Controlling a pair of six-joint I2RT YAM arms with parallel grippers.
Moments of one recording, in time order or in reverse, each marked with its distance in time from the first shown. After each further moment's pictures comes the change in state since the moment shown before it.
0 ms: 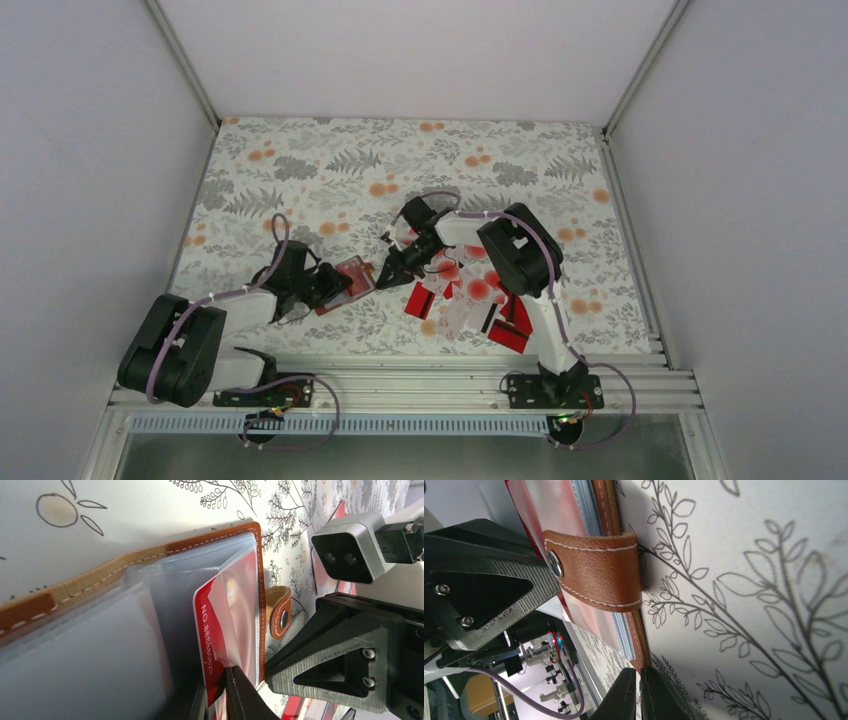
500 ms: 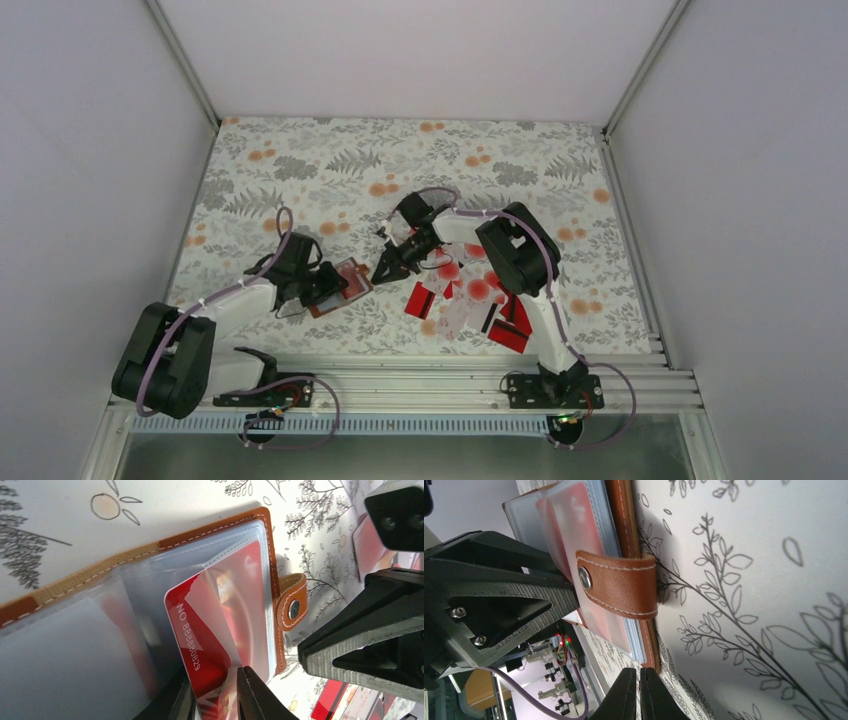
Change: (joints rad) left arm -0.031 -0.051 0.136 -0.351 -0.113 0.119; right arm 0.002 0.019 0.050 -0.009 -0.018 -0.011
